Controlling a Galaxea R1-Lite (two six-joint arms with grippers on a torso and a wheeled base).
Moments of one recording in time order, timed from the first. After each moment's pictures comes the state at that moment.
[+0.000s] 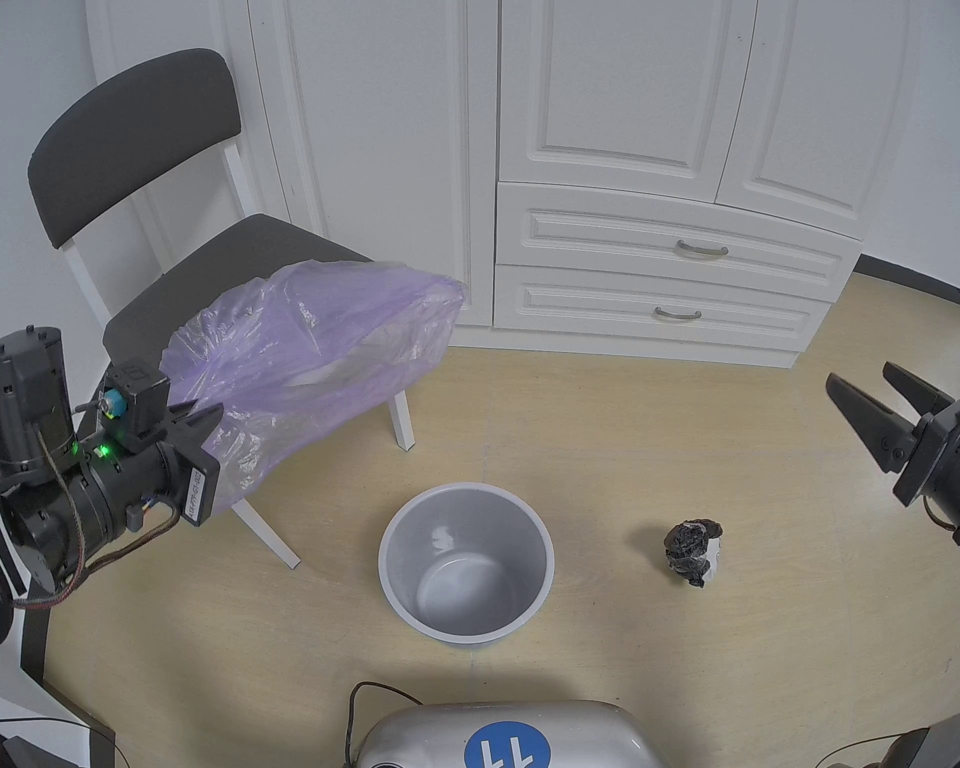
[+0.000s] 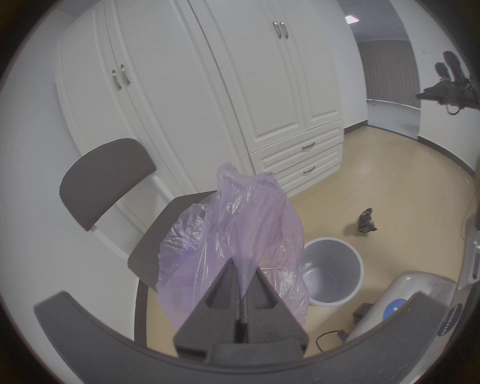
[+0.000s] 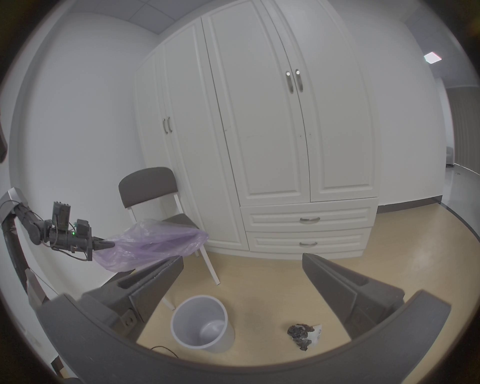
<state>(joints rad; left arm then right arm) -0.42 1.31 -0.61 -0.47 0.24 0.40 0.55 1.03 -0.48 -0.65 -0.25 0.05</state>
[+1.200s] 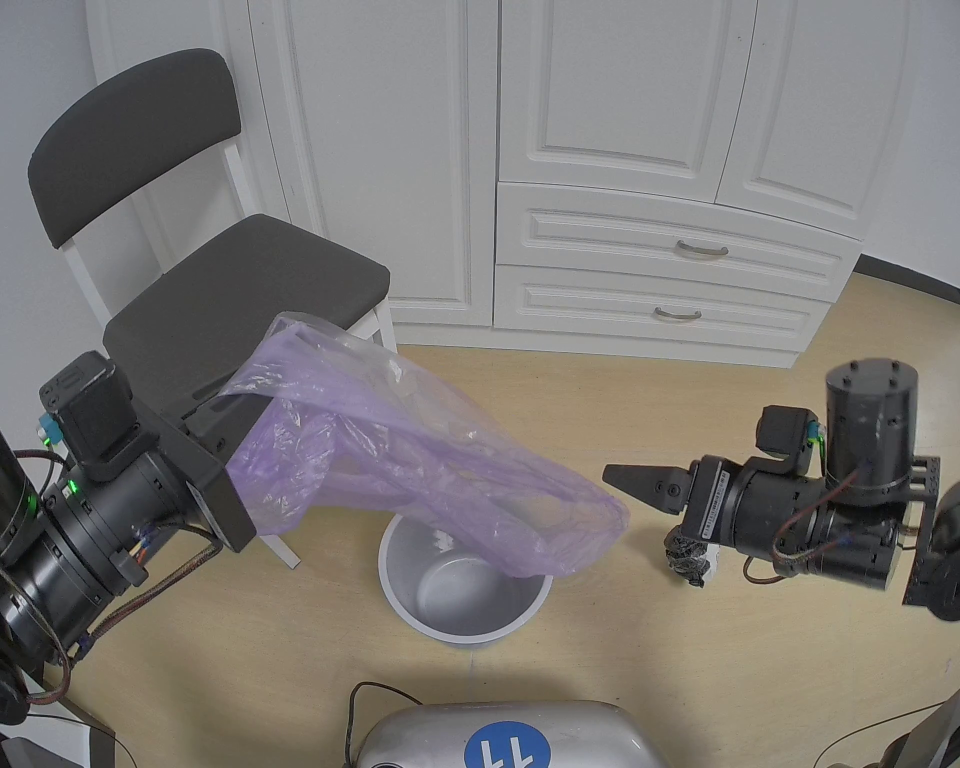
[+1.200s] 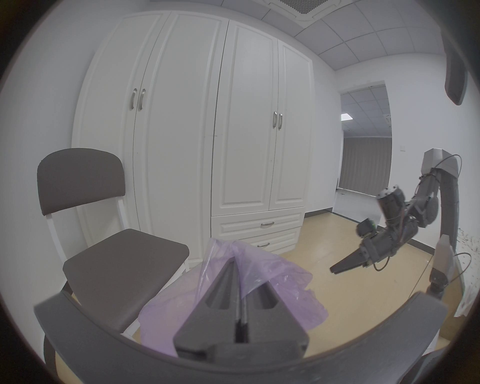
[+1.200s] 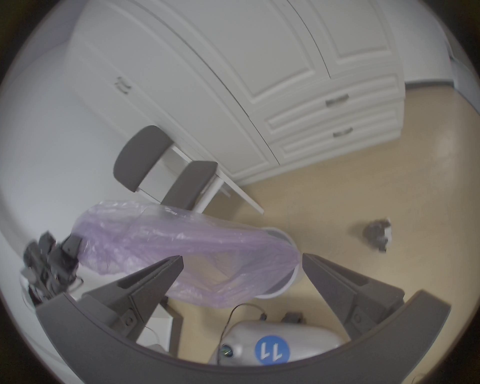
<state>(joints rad) -0.70 1.26 -0.45 -0.93 0.17 0.13 0.70 1.52 -0.68 -0.49 -0.12 0.63</state>
